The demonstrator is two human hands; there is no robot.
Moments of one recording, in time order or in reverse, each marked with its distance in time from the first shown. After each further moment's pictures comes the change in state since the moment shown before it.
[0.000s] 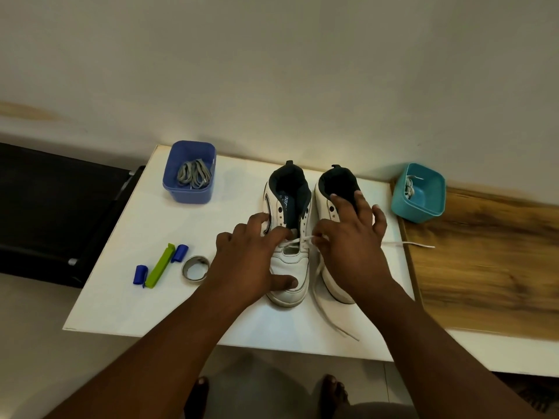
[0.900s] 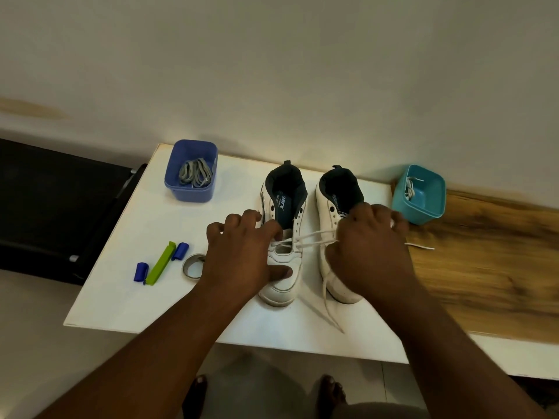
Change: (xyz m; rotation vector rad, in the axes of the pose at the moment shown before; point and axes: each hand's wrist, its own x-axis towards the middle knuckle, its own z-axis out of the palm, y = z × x) left_hand -0.002 0.003 -0.017 0.122 0.050 -0.069; right_hand -0.012 -0.003 -0.039 -0.295 -0.120 0.069
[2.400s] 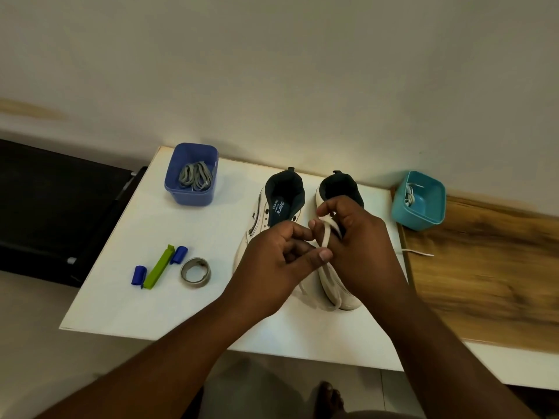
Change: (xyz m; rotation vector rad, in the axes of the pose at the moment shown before) left_hand -0.020 0.041 -0.017 -1.221 0.002 0.018; right_hand 0.000 -0.016 -0.021 1.044 0.117 -0.010
